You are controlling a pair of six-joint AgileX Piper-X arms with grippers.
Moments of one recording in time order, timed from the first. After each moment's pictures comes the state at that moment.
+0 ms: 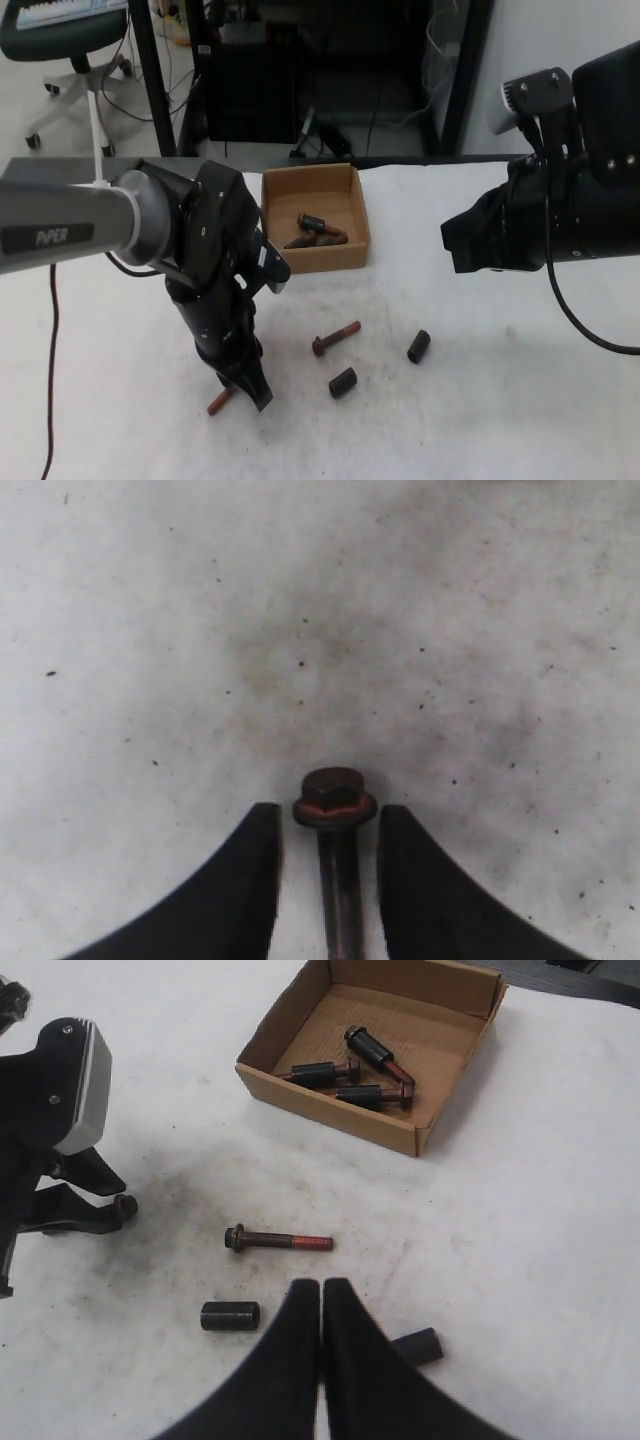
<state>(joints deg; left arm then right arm) -25.7 102.3 -60.1 39.8 3.8 27.0 20.6 69.9 -49.9 27.0 -16.3 -2.4</state>
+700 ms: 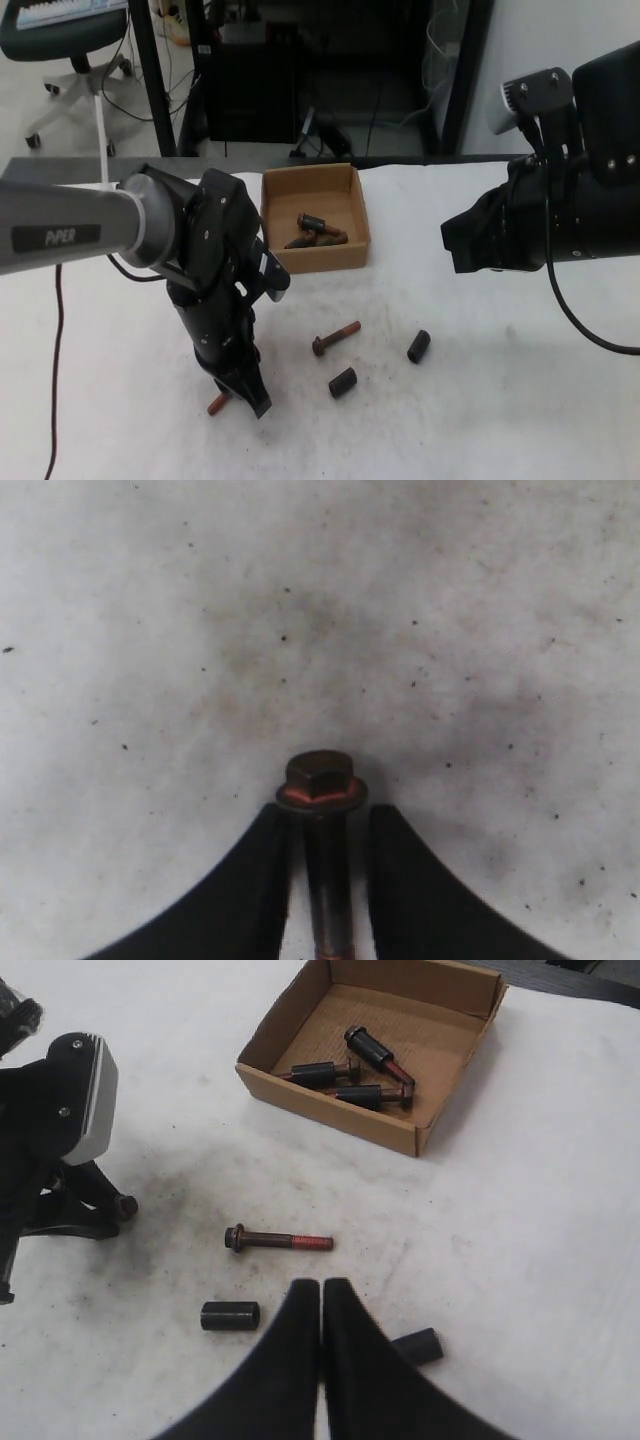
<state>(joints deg) -25.7 104.0 -60.3 41.3 4.0 27.0 20.6 69.9 -49.9 27.0 -16.3 -2.4</state>
